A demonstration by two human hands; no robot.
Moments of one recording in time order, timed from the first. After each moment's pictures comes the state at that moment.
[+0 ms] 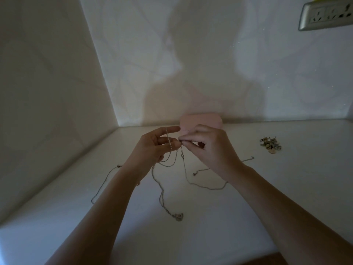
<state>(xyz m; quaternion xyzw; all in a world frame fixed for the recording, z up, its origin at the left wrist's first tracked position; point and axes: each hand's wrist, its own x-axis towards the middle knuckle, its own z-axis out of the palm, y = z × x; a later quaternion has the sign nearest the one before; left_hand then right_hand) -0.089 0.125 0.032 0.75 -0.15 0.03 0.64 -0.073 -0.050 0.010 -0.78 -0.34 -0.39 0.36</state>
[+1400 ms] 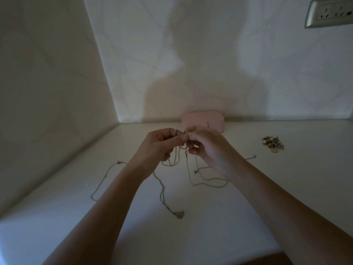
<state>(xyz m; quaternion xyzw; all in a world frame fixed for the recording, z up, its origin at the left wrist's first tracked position) -0.091 0.117 0.031 0.76 -0.17 0.02 0.63 -0.075 -0.039 0.016 -0.60 -0.23 0.04 0.76</state>
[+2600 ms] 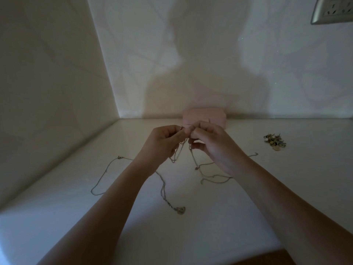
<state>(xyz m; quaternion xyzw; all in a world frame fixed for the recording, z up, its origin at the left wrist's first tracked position) -0.090 0.111 0.025 0.79 -0.17 0.07 0.59 -0.078 -0.042 0.016 -0.67 -0.20 -0.01 0.71</state>
